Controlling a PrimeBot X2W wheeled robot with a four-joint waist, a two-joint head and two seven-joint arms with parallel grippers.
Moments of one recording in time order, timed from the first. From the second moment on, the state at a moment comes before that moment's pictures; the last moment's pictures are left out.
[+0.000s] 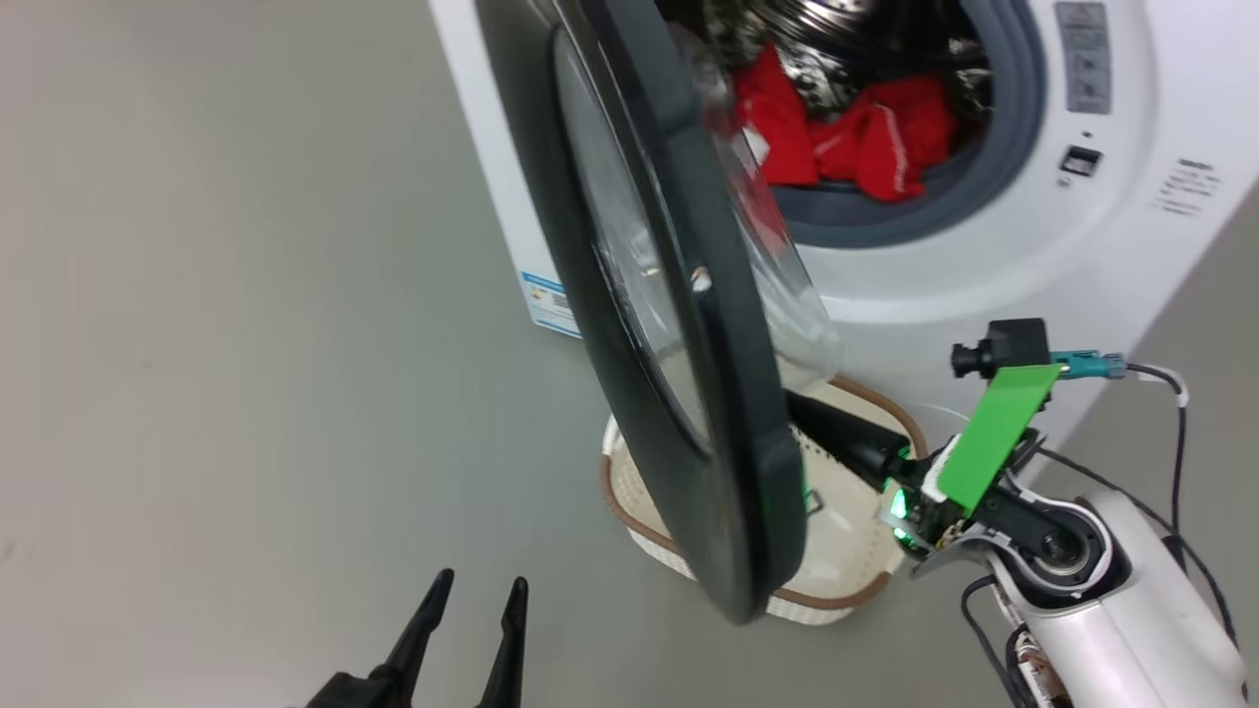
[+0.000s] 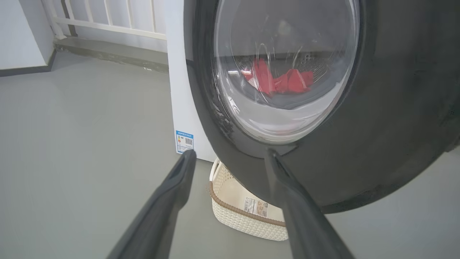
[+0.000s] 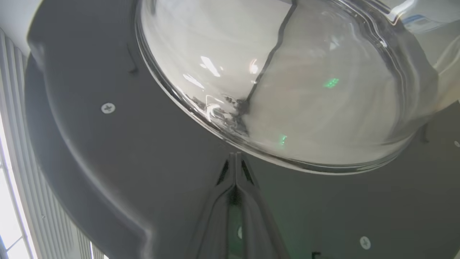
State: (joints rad) left arm 0.00 0.04 -0.25 0.19 -0.27 -0.02 -0.25; right arm -0.41 -0.10 0.21 0.32 1.61 0.12 0.63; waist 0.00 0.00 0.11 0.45
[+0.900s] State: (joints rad) left arm 0.04 0.04 -0.21 0.15 -0.27 0.00 -0.25; right arm -0.39 -0.07 0.35 0.29 1.63 0.12 0.61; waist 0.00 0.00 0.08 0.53
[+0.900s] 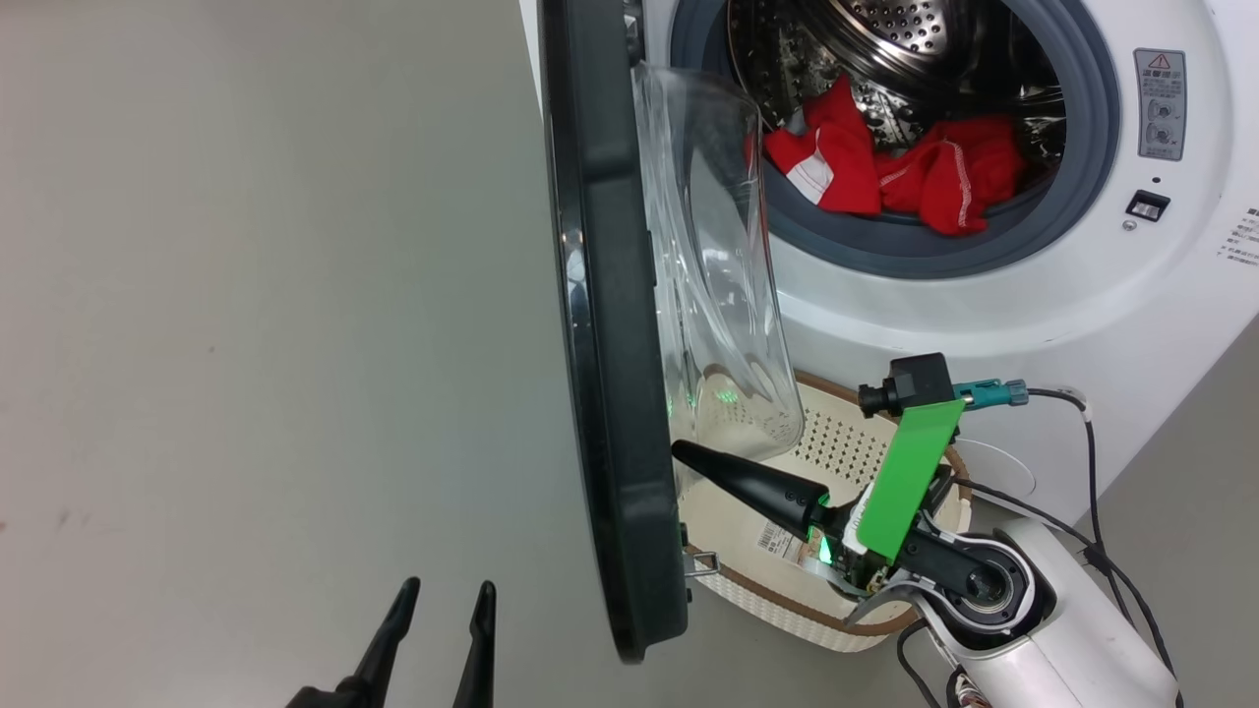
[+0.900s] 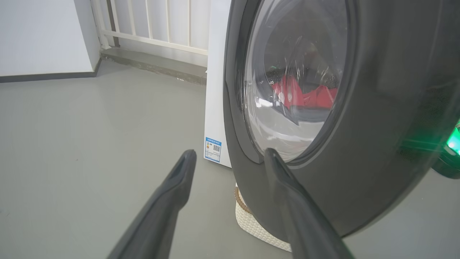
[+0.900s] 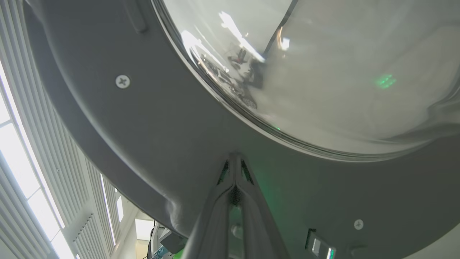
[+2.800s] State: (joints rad) left arm 0.04 0.04 -0.14 0.18 -0.25 -0.04 -0.25; right arm -0.12 -0.33 0.65 0.49 1.20 0.12 -0.23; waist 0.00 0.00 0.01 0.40
